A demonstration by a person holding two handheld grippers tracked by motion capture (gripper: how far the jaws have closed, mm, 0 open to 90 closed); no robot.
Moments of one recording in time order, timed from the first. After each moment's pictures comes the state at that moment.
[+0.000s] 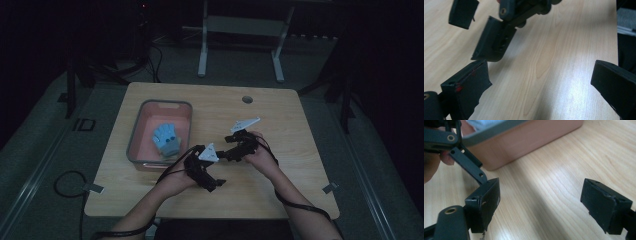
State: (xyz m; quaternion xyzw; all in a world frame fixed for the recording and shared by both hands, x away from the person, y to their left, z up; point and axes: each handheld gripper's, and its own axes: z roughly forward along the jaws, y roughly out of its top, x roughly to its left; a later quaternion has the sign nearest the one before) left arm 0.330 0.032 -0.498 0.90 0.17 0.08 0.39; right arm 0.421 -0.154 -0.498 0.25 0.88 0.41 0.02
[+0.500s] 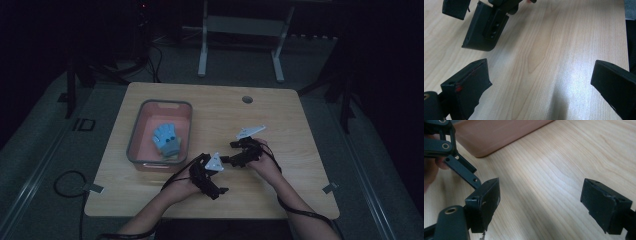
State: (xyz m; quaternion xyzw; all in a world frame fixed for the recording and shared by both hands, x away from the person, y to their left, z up) left arm 0.324 0.020 -0.528 0.91 0.16 0.08 0.38; right arm 0.416 -0.175 -0.527 0.27 0.87 0.41 0.03
